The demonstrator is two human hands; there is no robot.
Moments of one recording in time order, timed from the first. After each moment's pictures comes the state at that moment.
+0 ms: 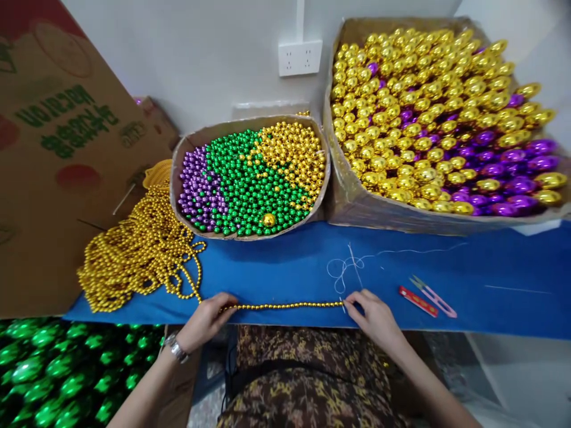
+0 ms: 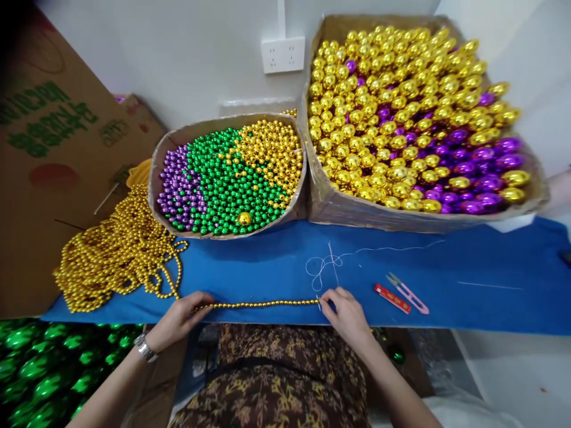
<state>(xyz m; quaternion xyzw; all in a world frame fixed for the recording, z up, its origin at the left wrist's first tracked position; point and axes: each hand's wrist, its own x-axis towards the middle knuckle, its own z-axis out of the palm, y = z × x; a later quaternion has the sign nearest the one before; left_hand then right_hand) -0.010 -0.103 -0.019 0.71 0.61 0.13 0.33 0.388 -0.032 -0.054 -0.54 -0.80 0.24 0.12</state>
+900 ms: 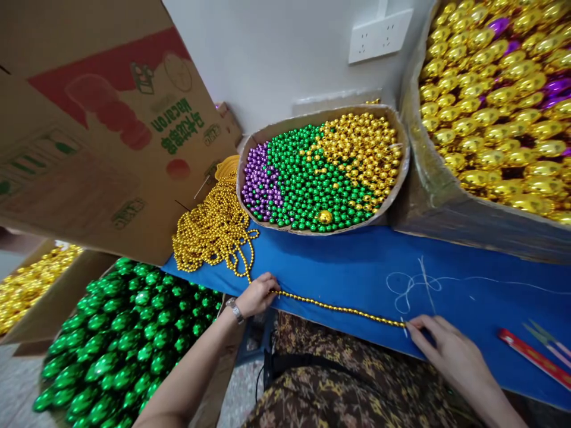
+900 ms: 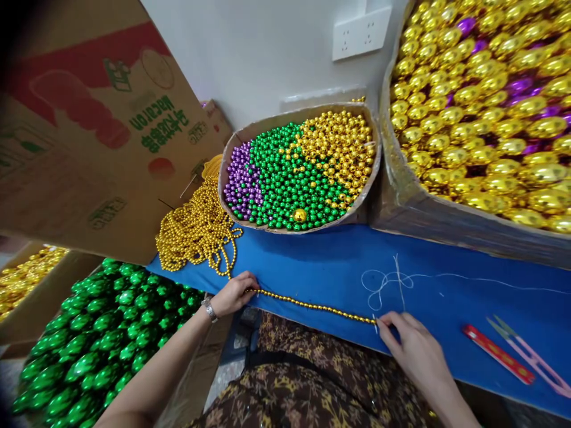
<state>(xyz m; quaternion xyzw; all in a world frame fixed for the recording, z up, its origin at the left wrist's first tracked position) -0.019 -0.104 -0.024 0.71 0.62 0.11 0.31 0.395 -0.026 -0.064 -0.51 -0.81 0.26 0.11</state>
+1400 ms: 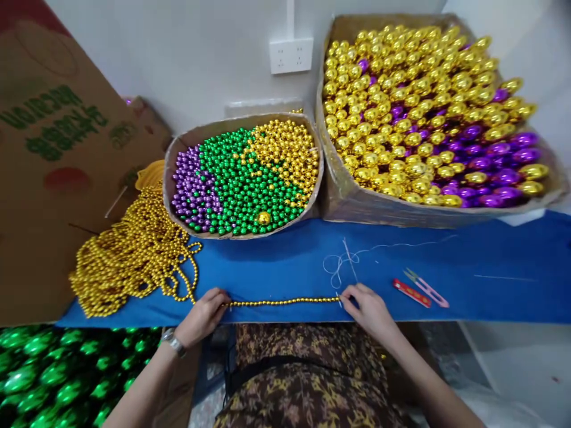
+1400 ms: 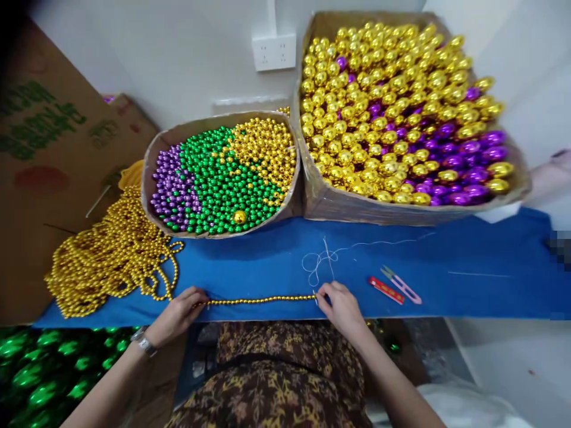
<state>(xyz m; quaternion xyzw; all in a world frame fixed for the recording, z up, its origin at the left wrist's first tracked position) -0.025 -0.102 -0.034 0.76 0.58 0.11 0.28 0.387 -0.031 -0.056 -0.54 -0.80 0.22 0.12</state>
